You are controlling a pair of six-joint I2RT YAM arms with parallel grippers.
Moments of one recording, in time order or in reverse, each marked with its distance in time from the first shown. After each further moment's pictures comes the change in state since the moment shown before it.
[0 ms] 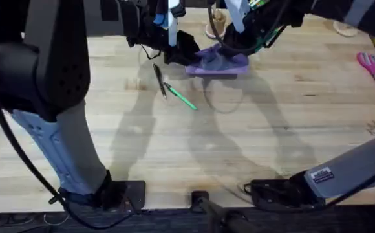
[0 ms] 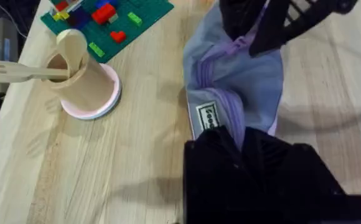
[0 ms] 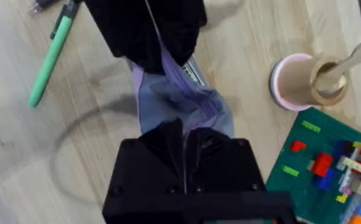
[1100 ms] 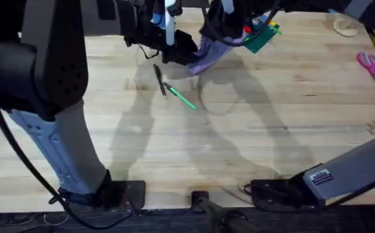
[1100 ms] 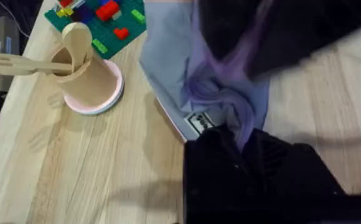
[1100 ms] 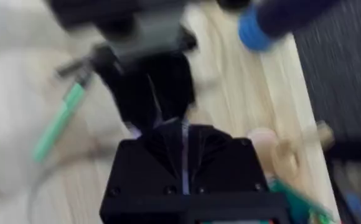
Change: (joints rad) left arm 0.017 0.000 0.000 -0.006 0.011 0.000; right arm 0.077 0.000 0.100 0.086 -0.091 0.002
